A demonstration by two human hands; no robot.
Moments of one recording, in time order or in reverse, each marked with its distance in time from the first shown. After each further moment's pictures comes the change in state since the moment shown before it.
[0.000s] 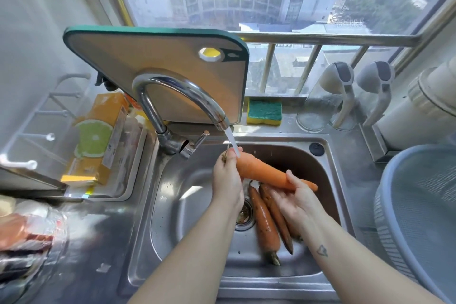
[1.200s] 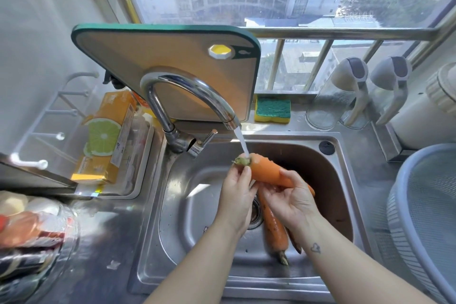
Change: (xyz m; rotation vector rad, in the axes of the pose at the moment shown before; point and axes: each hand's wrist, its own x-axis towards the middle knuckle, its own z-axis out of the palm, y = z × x) left_hand -0.019 -0.015 -0.026 0.025 -0.269 0.003; right_hand -0.006 0.025 0.009 0.117 -0.250 0.101
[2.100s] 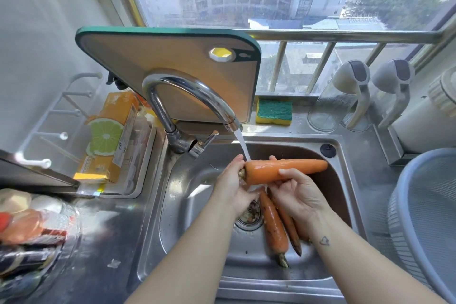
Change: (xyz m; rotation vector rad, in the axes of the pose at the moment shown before) left_hand 0.017 0.032 0.011 -0.226 0.241 -0.398; right_hand 0.005 -0.021 0.005 -0.158 -0.102 -0.010
